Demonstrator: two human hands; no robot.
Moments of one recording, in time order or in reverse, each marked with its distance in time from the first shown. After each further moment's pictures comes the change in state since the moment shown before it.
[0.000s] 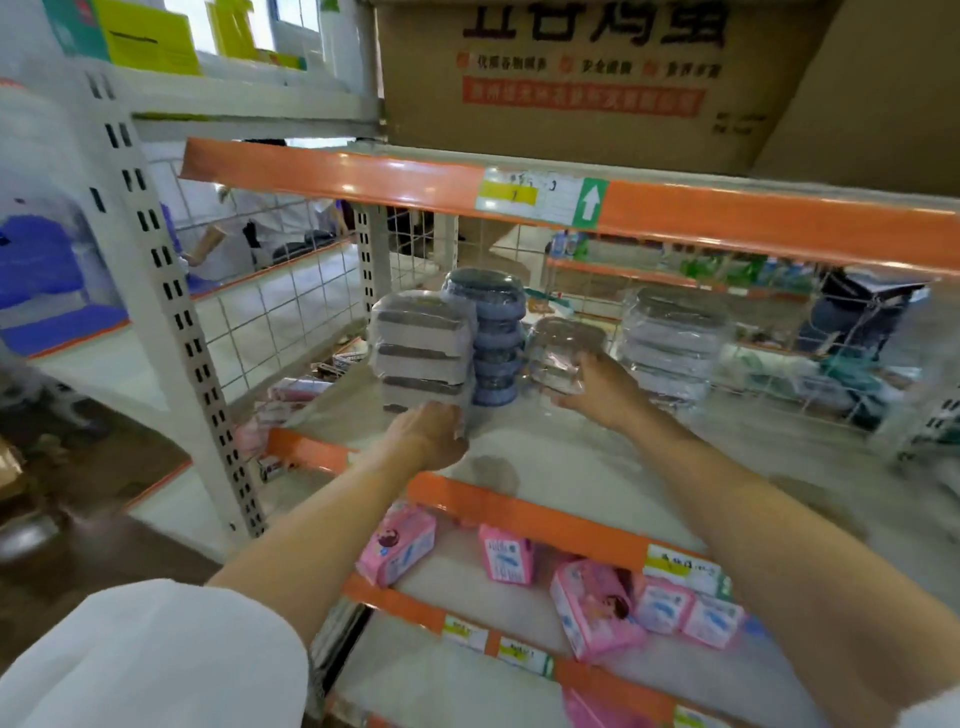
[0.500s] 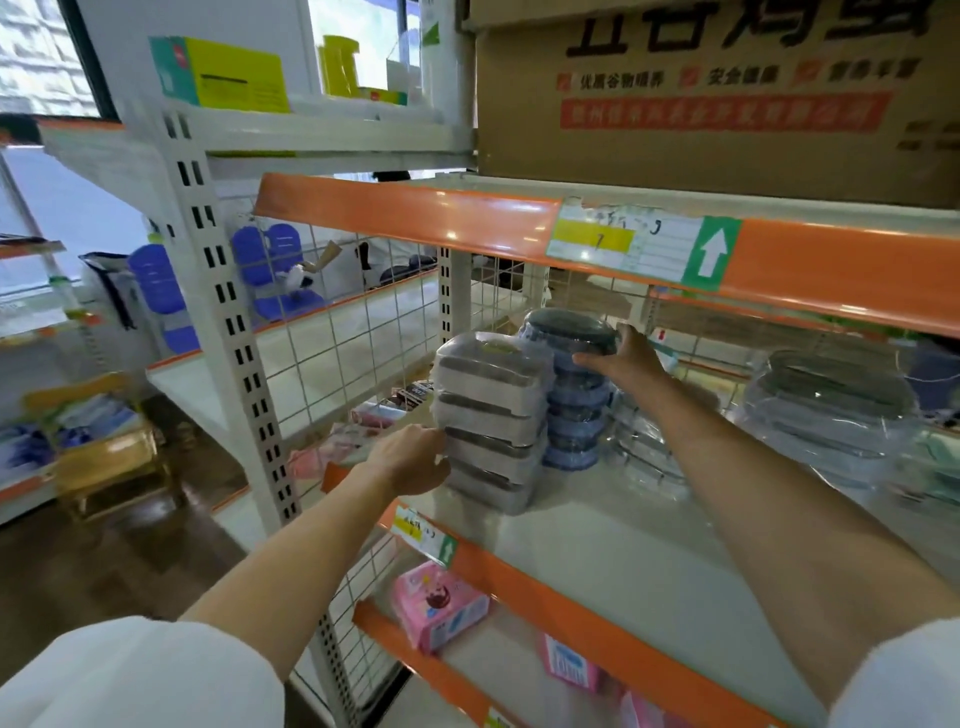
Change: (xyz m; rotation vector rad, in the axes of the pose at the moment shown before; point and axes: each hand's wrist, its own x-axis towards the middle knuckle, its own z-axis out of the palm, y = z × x) left_hand 0.028 -0.082 -0.020 0.002 0.062 -0.117; right_hand 0.171 -0.036 0.022 0.469 0.065 0.024
